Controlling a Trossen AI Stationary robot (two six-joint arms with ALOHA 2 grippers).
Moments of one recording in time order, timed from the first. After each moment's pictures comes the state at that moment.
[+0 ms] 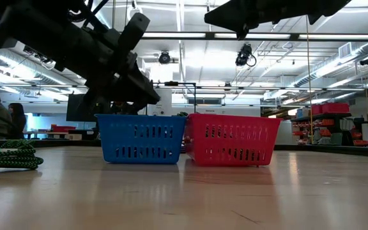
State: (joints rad) left arm -0.42 1.65 0.66 0.40 -0.85 -1.15; right arm -0.02 1.27 0.78 0.34 0.01 -0.11
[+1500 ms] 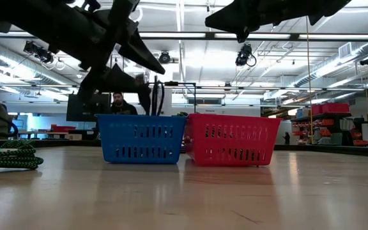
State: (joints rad) left arm -0.44 1.57 0.66 0.39 -0.83 -1.06; right arm -0.02 1.27 0.78 0.31 0.01 -0.10
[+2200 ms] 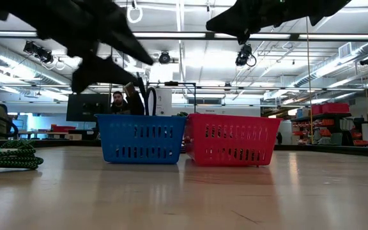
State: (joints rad) left arm -0.46 1.46 0.66 0.26 -0.65 -1.00; right arm -0.02 1.27 0.78 0.28 0.01 -0.11
